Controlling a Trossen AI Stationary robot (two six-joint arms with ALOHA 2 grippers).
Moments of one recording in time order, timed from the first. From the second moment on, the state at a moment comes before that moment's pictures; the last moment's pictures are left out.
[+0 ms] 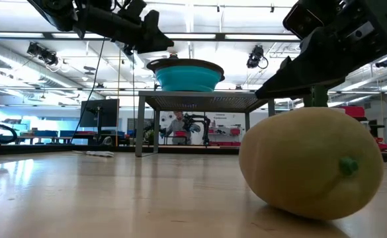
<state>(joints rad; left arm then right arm) 0.32 1.20 0.67 0.54 -0.31 0.09 0.43 1.52 0.53 0.51 0.32 0.21</state>
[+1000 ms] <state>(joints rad) -0.34 1.22 0.32 0.73 -0.44 -0.30 0.44 1.52 0.55 0.66 0.28 0.22</state>
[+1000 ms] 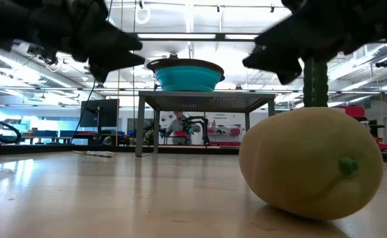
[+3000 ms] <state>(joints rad) -0.45 1.47 0.27 0.98 -0.43 -0.36 0.70 1.98 0.93 0.47 0.45 0.33</state>
